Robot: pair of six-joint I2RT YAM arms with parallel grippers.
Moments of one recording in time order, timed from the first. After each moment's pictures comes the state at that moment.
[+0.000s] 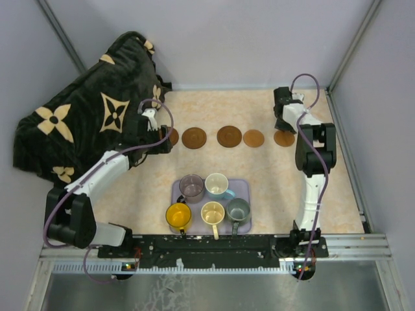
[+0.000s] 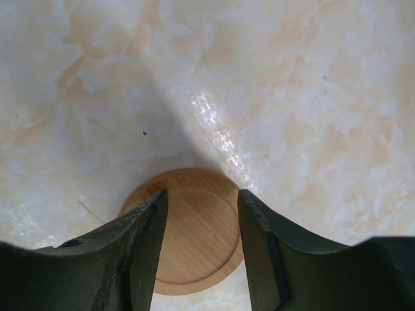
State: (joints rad) left arm -0.30 1.37 0.93 -0.24 0.03 -0.25; right arm 0.08 2.17 1.68 -0.63 0.51 0.40
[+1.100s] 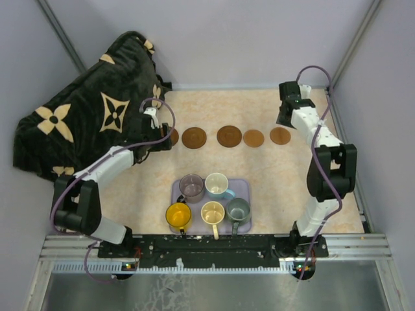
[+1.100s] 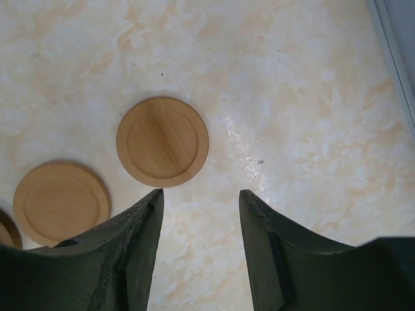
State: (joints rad) left arm -0.29 1.47 0.94 -0.15 -0.03 -0.26; right arm 0.12 1.82 1.52 -0.67 0.47 0.39
